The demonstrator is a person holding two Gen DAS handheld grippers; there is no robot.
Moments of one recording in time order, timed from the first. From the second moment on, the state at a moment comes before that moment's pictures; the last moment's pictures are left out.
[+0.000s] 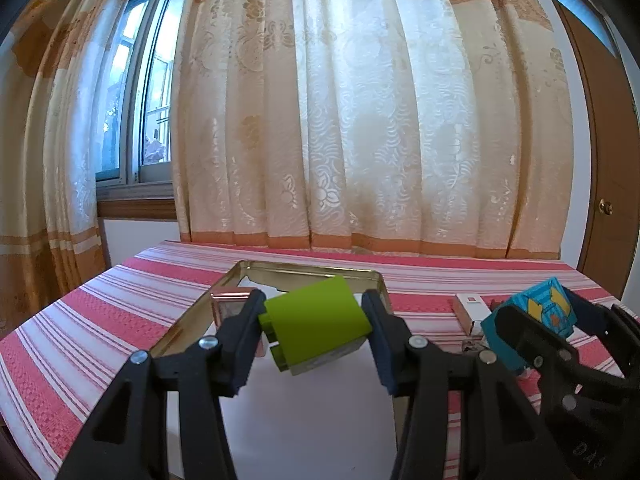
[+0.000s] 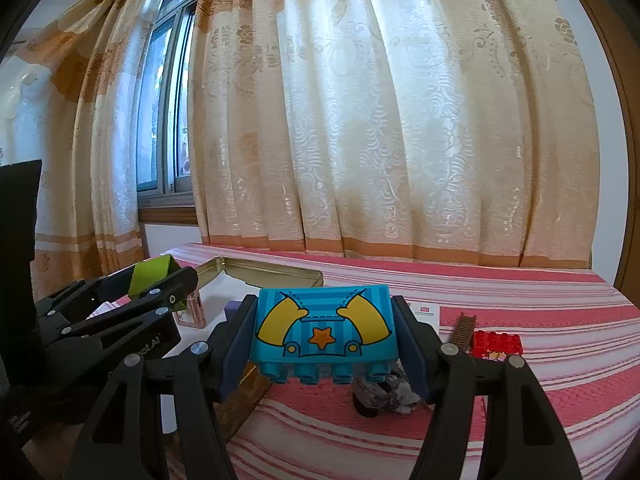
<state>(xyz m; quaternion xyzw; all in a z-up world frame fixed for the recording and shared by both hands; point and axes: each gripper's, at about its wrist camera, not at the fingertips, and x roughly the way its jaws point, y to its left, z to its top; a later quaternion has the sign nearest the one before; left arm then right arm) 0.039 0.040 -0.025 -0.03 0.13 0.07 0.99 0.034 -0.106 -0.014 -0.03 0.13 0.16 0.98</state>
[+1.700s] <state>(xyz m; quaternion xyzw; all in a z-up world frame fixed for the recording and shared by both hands) 0.039 0.086 -0.028 -0.03 0.14 0.10 0.98 0.040 -0.064 -0.019 -0.06 0.14 0.22 0.96</state>
